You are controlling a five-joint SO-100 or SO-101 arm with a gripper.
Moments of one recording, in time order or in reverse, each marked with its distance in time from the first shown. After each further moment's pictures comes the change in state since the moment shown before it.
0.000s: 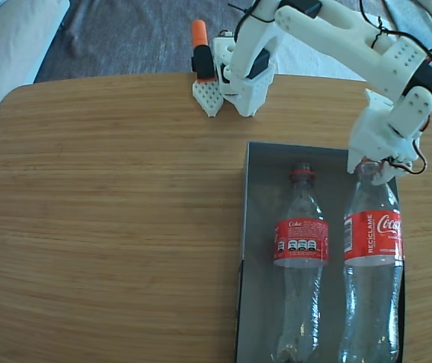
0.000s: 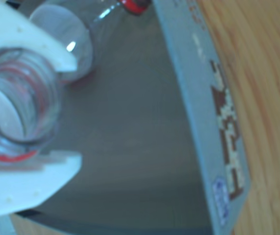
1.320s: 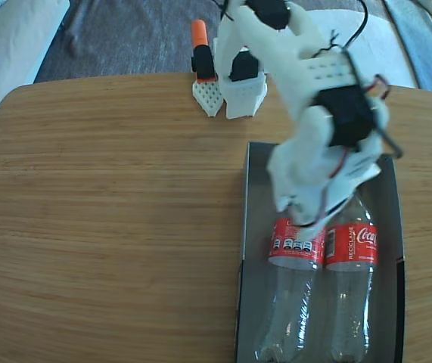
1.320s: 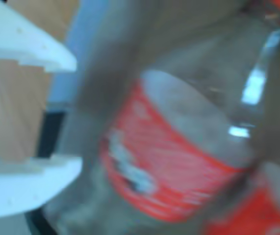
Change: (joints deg) arm 33.8 2.2 -3.3 1.5 6.0
